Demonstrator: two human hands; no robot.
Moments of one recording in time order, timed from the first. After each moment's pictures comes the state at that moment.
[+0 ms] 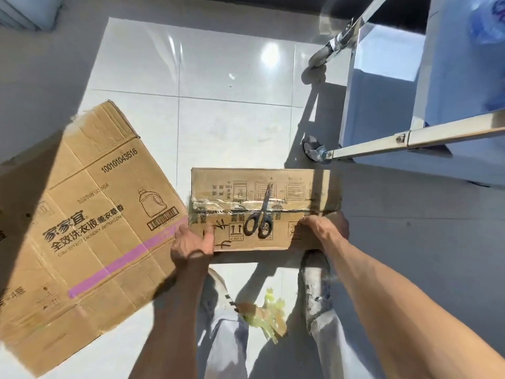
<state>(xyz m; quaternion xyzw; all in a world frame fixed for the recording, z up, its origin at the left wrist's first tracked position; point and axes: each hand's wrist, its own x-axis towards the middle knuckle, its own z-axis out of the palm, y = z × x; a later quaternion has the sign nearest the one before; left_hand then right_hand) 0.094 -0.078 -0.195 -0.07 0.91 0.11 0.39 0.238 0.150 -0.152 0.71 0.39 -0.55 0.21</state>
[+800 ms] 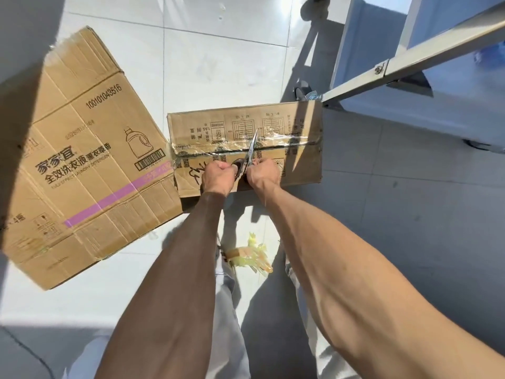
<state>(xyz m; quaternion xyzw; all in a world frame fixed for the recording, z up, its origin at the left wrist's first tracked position) 0.161 0.009 -0.179 -0.16 0.82 0.29 0.46 0.210 0.091 -0.169 0.62 0.60 -0.42 0.29</state>
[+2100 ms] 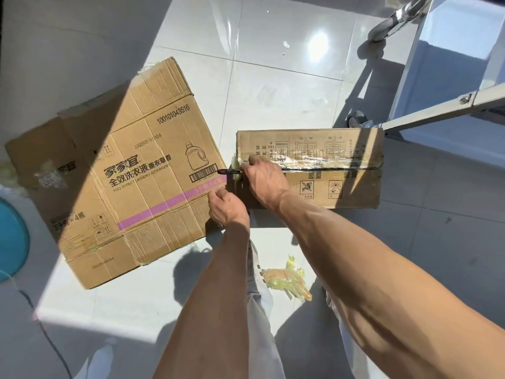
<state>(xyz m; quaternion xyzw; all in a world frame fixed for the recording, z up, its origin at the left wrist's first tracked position) 0.126 -0.088 -0.160 -0.37 0.84 0.34 0.17 0.126 0.013 -0.157 0.10 0.94 -0.24 0.21</state>
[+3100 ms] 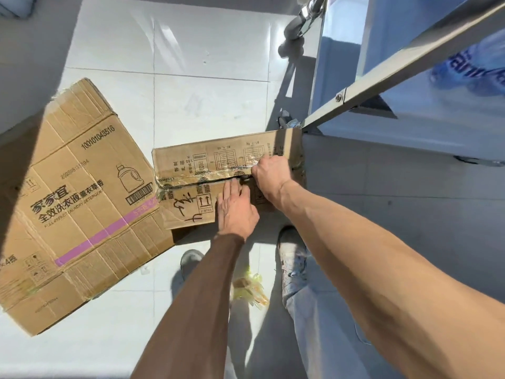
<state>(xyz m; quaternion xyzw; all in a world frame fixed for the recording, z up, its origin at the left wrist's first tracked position) 0.217 0.052 -0.165 0.29 0.88 0.02 0.37 0.218 0.181 -0.150 0.12 0.93 0.01 0.34</state>
